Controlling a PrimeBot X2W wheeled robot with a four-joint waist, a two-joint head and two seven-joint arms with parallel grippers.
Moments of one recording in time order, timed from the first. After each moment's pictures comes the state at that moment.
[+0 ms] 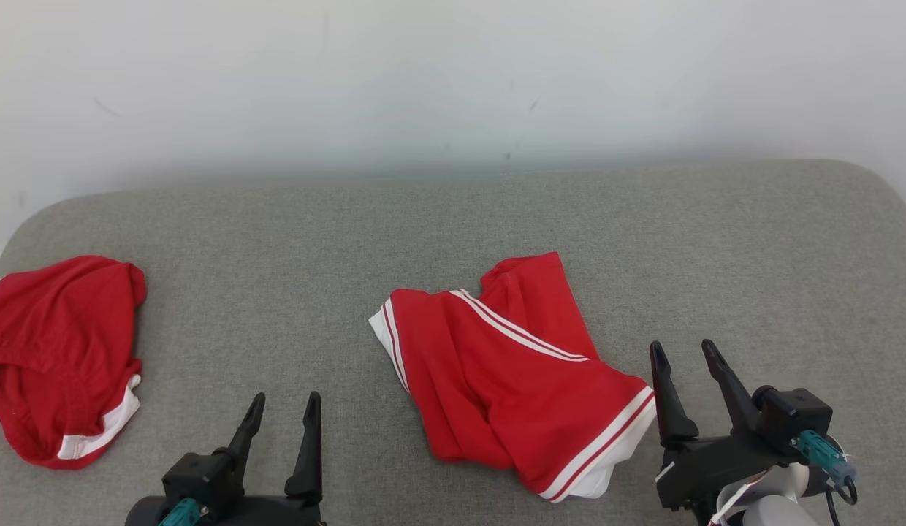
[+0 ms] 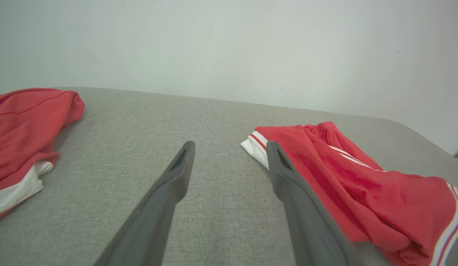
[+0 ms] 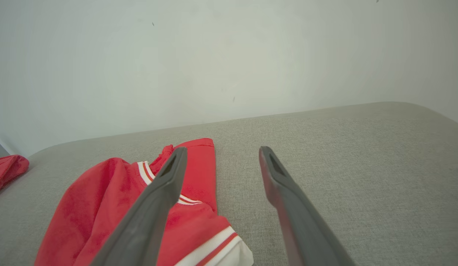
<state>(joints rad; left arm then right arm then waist) -0.12 0.17 -0.43 0.28 -0.38 0.12 -0.25 -0.13 -0.10 0.17 0.31 0.39 -0.04 -0.25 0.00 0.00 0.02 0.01</state>
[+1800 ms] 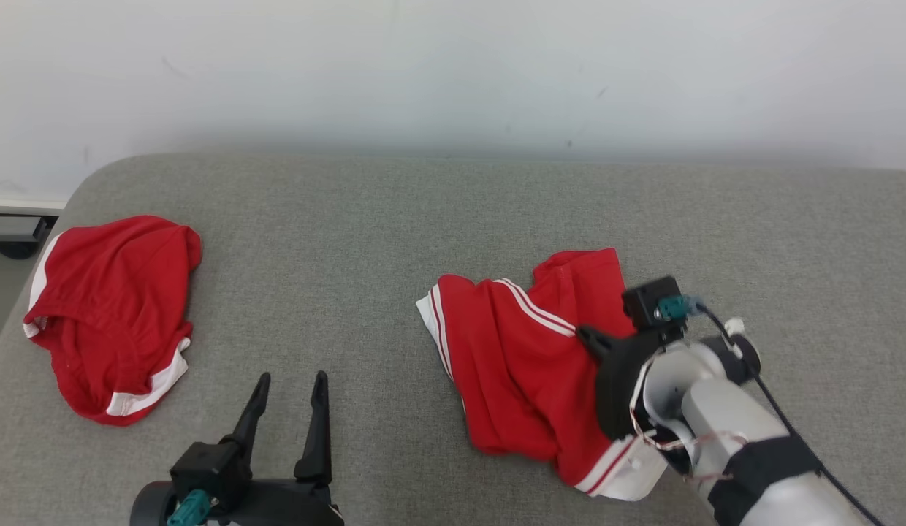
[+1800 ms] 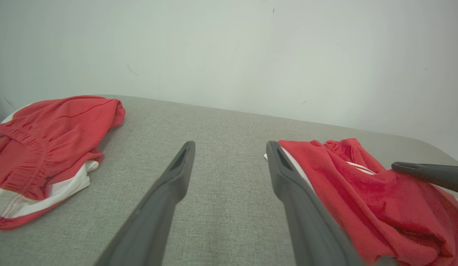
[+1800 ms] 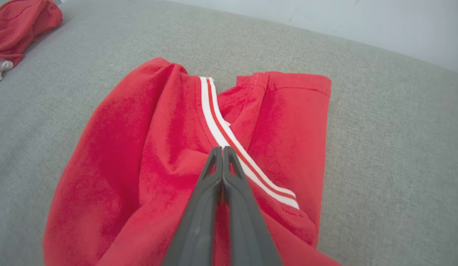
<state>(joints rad) -0.13 0.09 -0.38 0.24 -0.28 0.12 -0.25 -0.55 -0.09 0.42 0.75 0.40 0.11 0.19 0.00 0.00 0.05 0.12</state>
